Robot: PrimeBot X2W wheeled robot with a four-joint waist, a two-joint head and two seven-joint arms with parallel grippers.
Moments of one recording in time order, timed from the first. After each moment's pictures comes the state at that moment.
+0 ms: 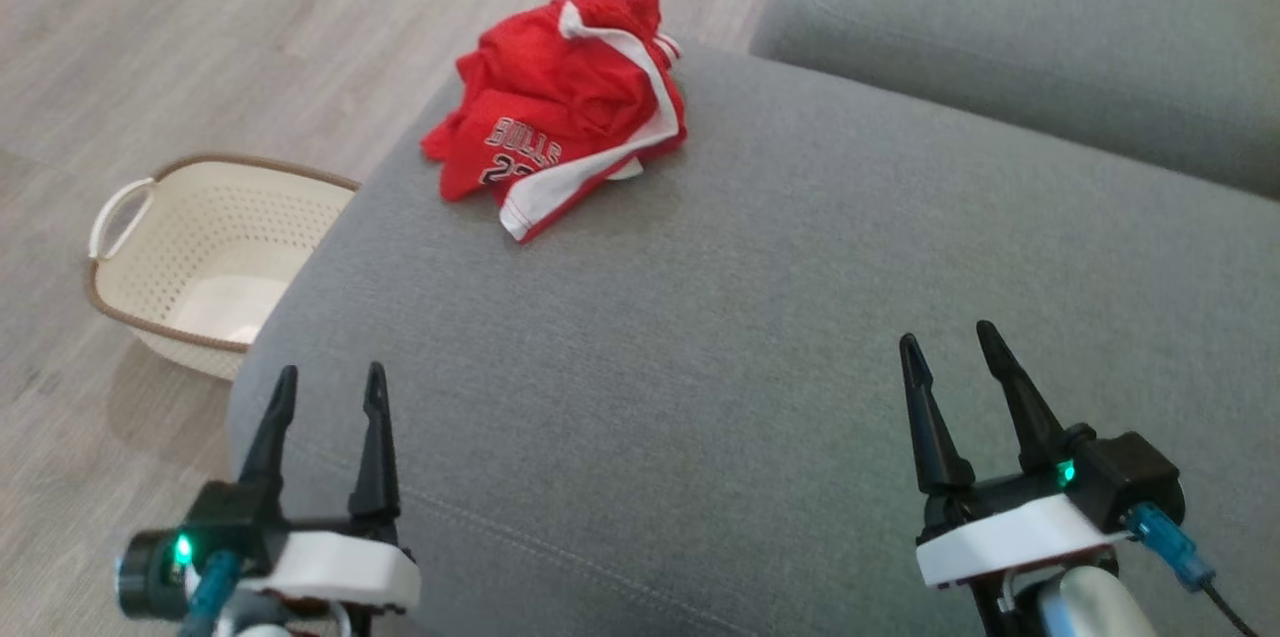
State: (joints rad) left arm 0.10 0.06 -0.11 0.06 -0.08 0.06 -0.25; right arm 0.01 -0.04 0.15 0.18 0.17 0.13 -0.25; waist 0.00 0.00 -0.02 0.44
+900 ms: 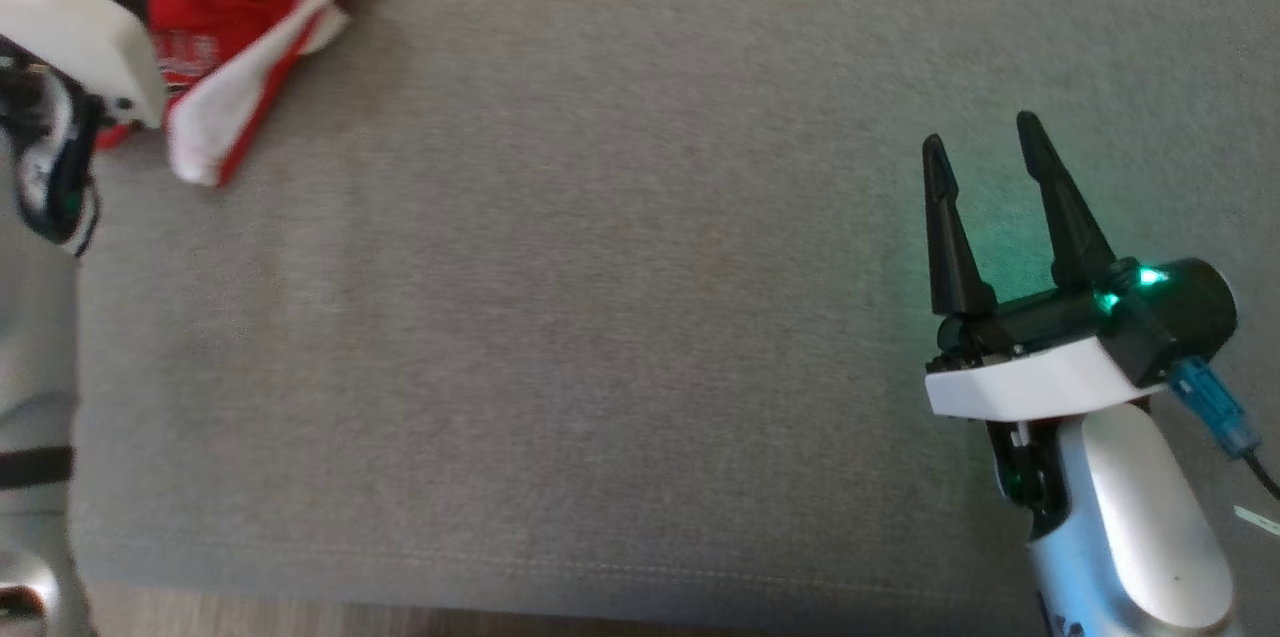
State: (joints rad) left arm -0.80 0.34 -0.11 0.46 -0.10 -0.12 0.03; right arm -0.23 -0.05 0.13 0.10 0.08 0.13 -0.25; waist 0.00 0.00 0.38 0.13
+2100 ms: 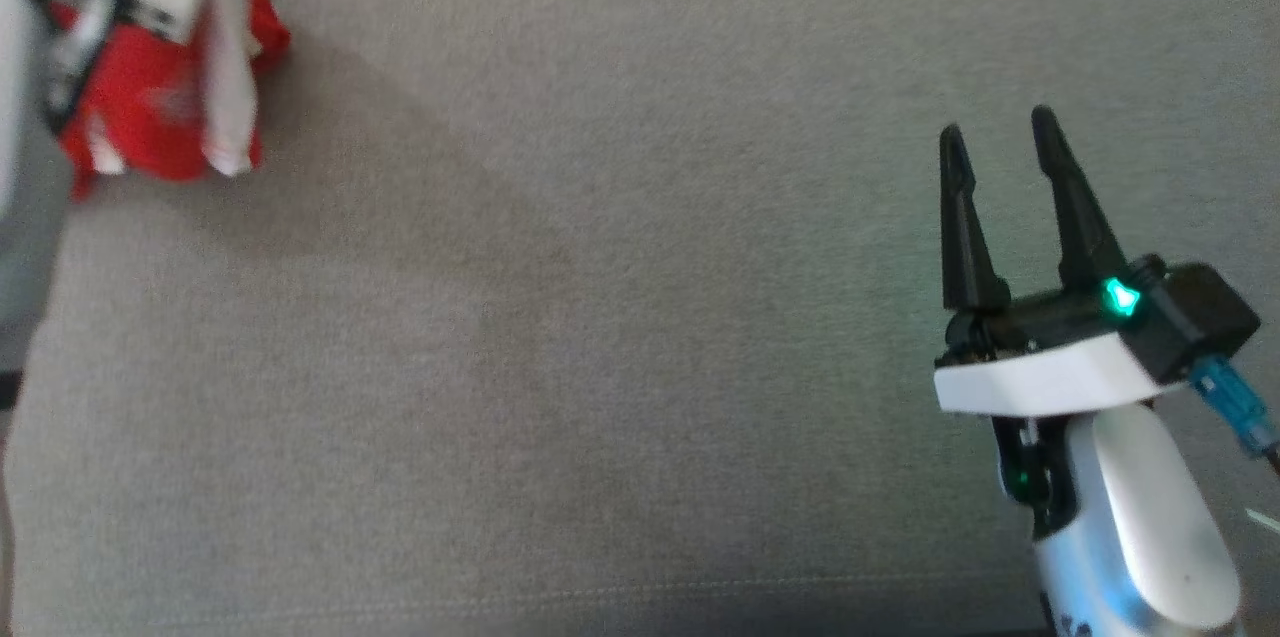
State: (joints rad) left arm -1.04 0.46 -0.49 0.50 -0.08 -0.13 0.03; right arm -0.24 -0.05 0.12 0.10 0.16 0.13 -0.26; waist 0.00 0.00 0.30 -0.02
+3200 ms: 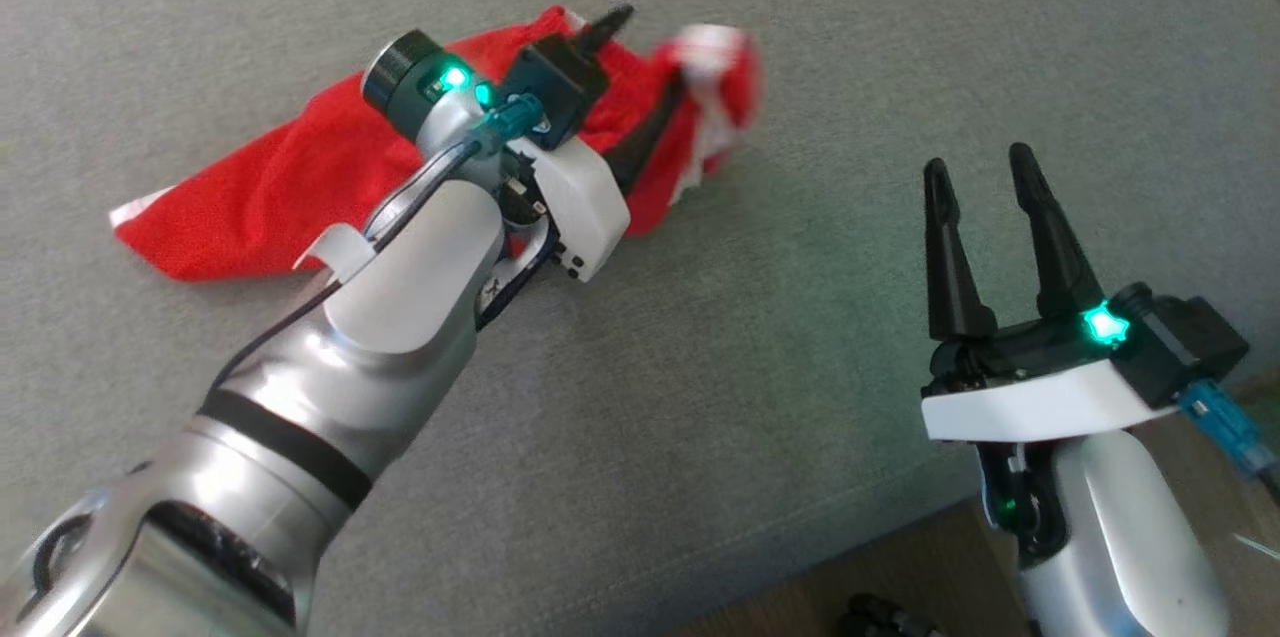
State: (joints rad) left arm -0.96 0.11 -0.94 0.75 -0.40 -0.08 -0.23; right arm -0.20 -0.05 0.16 0.10 0.24 0.13 -0.26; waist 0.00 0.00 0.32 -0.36
